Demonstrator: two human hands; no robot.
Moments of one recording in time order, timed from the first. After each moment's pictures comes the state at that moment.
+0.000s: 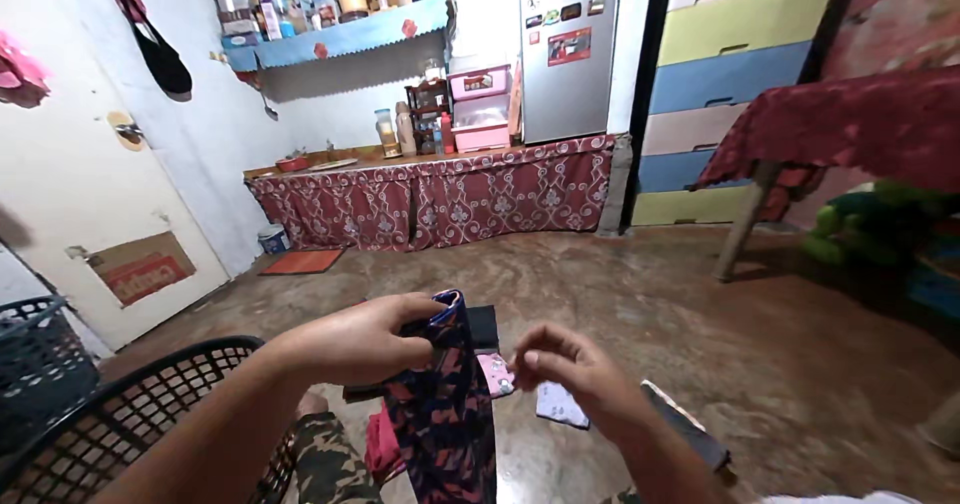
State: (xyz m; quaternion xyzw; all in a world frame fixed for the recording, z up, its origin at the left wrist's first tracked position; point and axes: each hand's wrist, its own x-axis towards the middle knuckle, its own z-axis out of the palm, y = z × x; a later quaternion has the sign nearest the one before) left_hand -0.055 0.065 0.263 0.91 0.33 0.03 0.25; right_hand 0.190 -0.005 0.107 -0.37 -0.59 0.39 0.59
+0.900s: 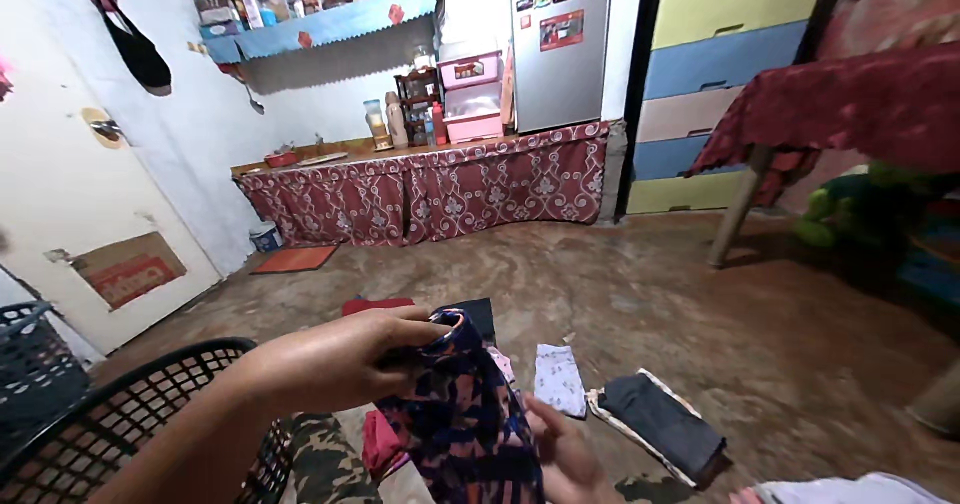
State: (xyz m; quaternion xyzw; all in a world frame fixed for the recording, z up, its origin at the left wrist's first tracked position) left_hand -0.062 0.081 0.248 0.98 0.17 -0.01 0.13; right_hand 0.153 -0.006 -0.004 -0.15 -0.22 0.70 0.67
